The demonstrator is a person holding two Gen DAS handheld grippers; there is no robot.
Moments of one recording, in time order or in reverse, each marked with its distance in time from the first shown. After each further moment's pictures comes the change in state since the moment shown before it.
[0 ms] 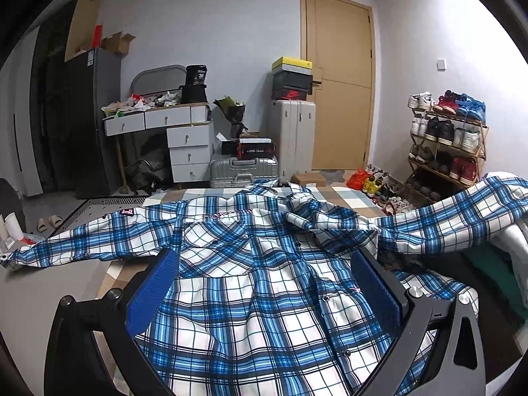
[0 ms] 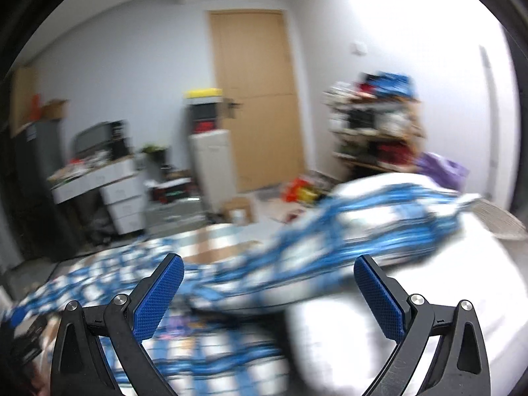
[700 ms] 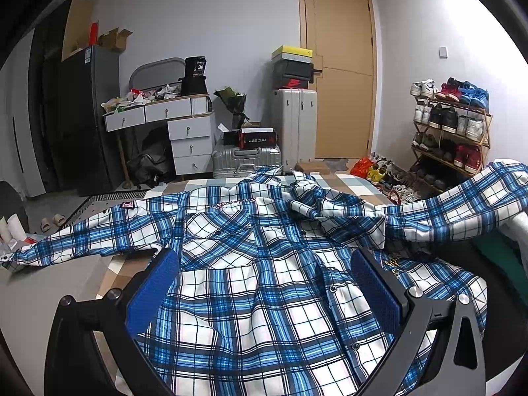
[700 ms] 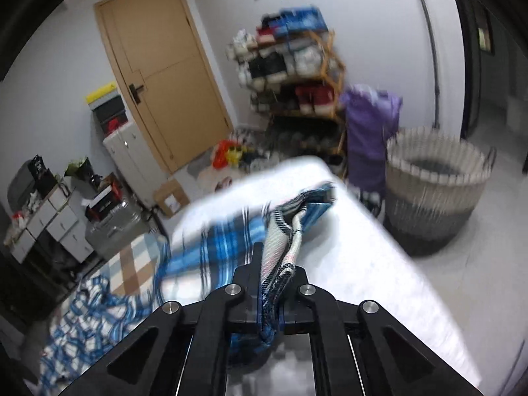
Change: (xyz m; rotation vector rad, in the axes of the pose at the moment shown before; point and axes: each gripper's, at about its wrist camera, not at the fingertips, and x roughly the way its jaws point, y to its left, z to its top) left arm 0.011 0.002 -0.004 0.015 0.046 0.027; right arm 0.072 -0.106 0.088 0.167 0.159 -0.165
